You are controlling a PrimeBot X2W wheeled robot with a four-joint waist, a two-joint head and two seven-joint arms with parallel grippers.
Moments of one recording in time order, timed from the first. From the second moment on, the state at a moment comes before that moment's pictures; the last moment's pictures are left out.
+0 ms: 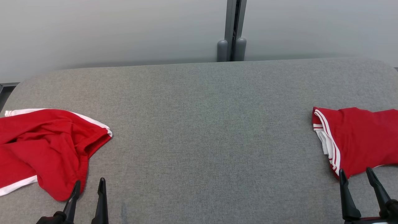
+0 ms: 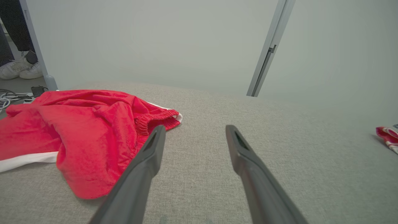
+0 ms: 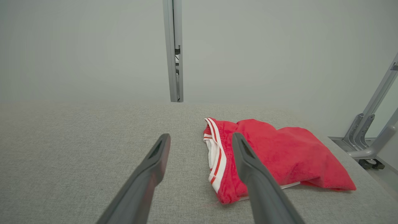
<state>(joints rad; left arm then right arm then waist) 0.16 0.05 0.07 0.14 -0.25 -0.13 -0.26 0.15 -0.05 -0.14 0.06 0.06 0.13 -0.26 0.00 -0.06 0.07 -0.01</state>
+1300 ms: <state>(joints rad) 0.18 0.05 0.09 0.12 -0.26 -0.13 -0.26 0.11 -0.05 0.01 0.09 0.07 0.13 -0.26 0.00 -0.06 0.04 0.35</state>
